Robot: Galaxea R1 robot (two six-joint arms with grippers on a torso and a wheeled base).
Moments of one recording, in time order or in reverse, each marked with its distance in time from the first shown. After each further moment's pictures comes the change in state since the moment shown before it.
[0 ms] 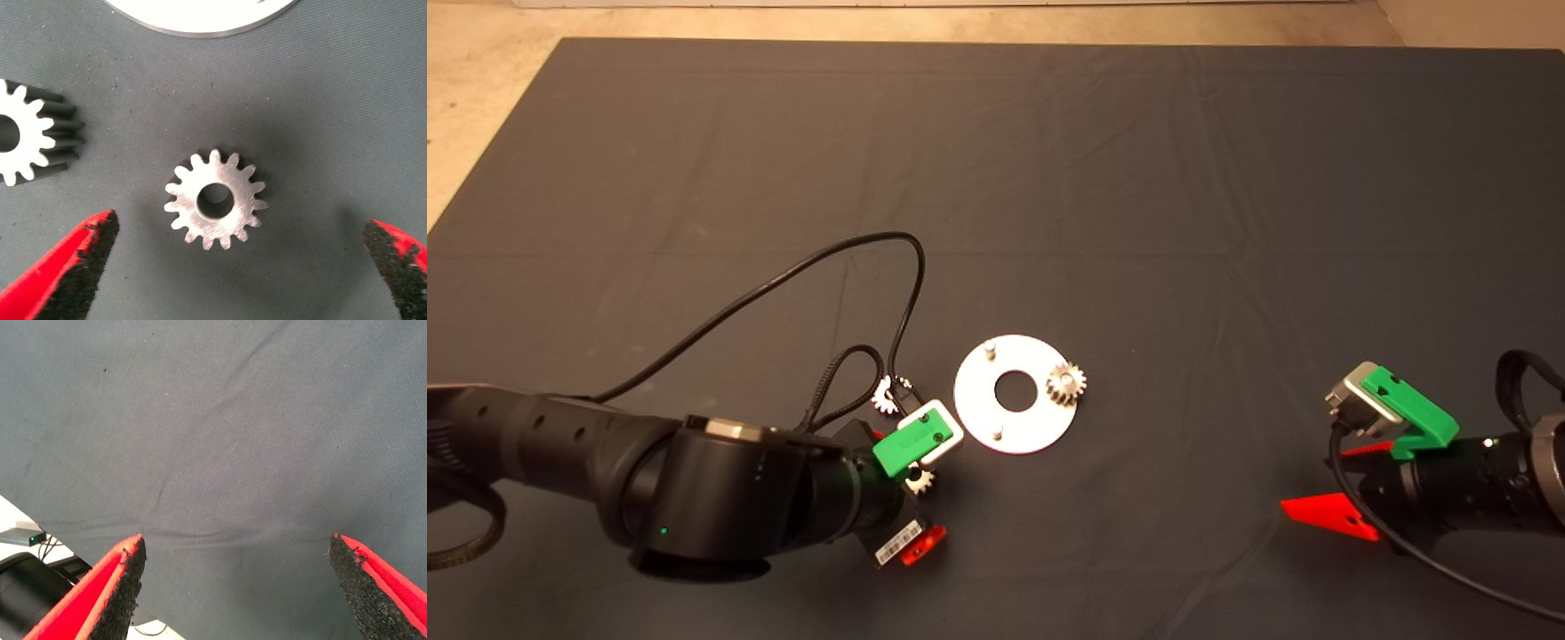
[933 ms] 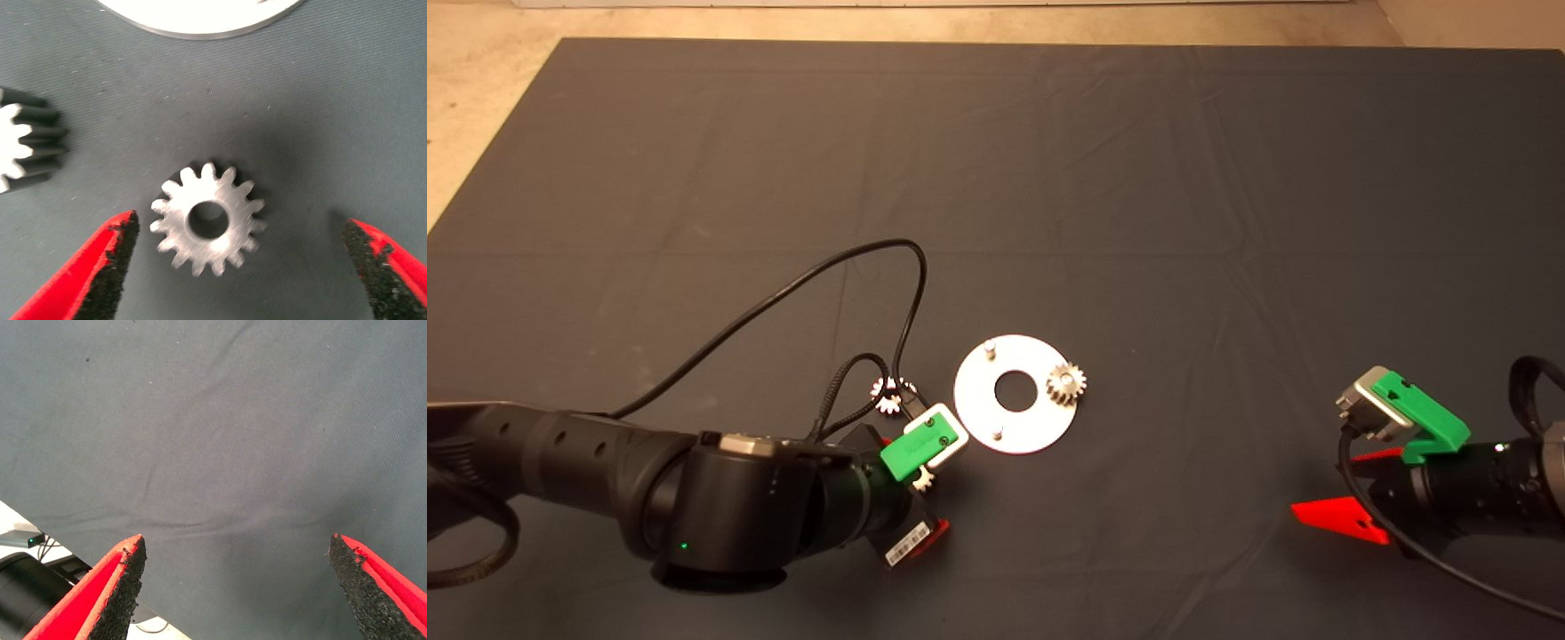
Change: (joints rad) left arm 0.053 0.017 -0.026 0.074 0.000 0.000; right arm -0.011 -0.031 0.000 0.000 0.001 0.000
